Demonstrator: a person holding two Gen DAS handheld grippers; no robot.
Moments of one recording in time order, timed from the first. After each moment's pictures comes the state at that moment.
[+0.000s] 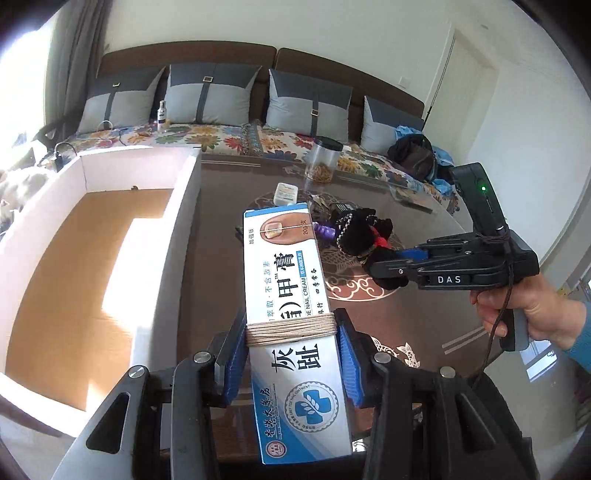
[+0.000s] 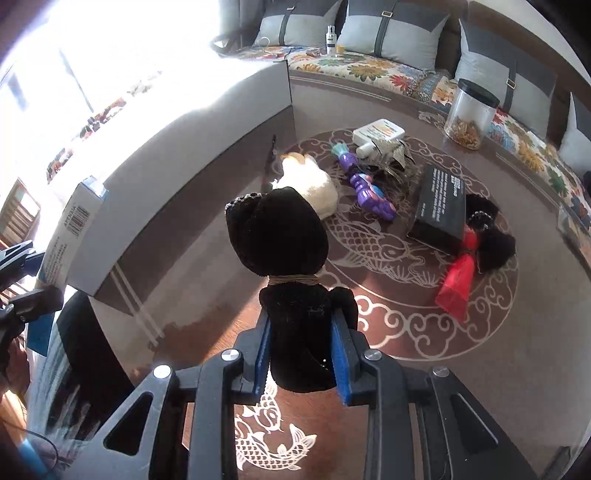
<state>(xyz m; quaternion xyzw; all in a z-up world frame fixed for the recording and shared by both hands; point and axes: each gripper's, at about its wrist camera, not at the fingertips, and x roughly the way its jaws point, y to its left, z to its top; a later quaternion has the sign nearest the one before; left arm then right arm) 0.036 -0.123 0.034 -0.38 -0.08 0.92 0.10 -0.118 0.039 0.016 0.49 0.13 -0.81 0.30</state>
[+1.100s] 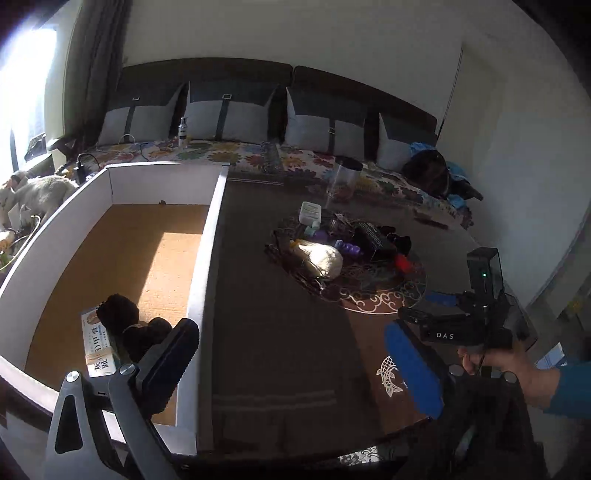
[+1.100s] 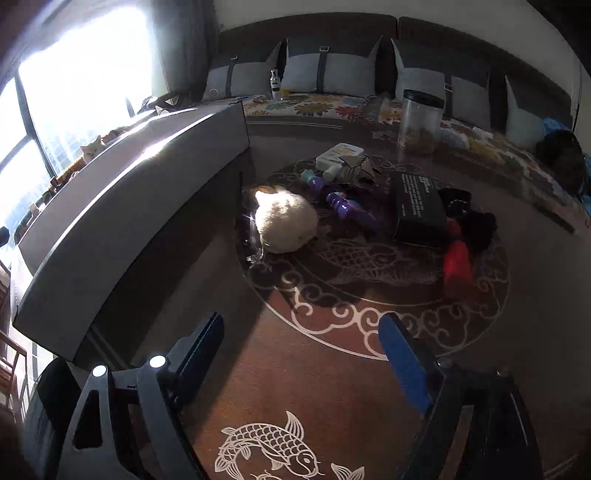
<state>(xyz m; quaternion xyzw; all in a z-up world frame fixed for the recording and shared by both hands) 0.048 -0.119 0.027 -0.36 -0.07 0.93 0.10 -0.097 0.057 -0.026 0.43 0.06 -0.88 0.17</state>
